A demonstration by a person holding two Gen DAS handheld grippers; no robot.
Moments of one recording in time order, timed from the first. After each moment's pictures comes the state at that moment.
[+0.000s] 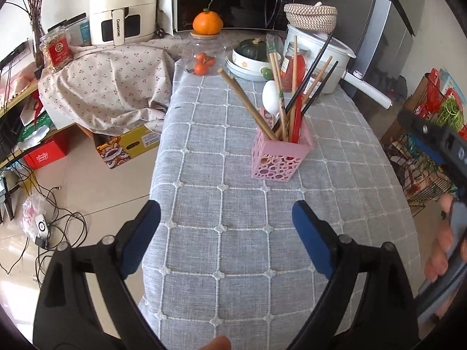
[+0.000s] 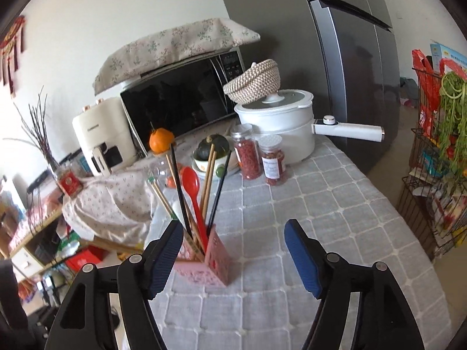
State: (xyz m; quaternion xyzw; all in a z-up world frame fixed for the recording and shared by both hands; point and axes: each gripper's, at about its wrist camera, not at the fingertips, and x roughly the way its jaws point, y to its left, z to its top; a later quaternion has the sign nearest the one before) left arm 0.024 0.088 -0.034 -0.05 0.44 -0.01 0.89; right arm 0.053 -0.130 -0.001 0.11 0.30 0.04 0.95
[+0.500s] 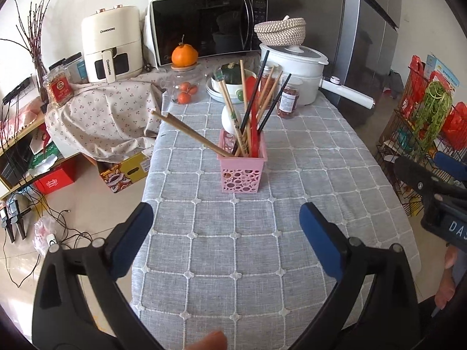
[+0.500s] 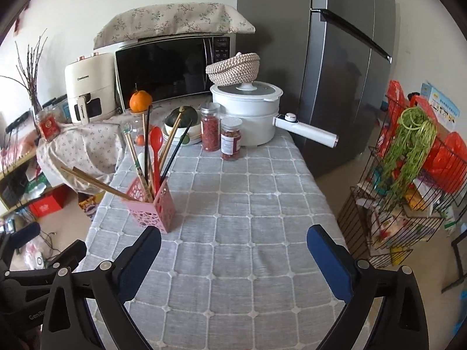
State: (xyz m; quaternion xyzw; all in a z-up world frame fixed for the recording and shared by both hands) left arm -0.001 0.025 -0.004 0.00 0.39 -0.01 0.92; right arm -0.009 -0.160 0.019 -0.02 0.34 -0.01 0.94
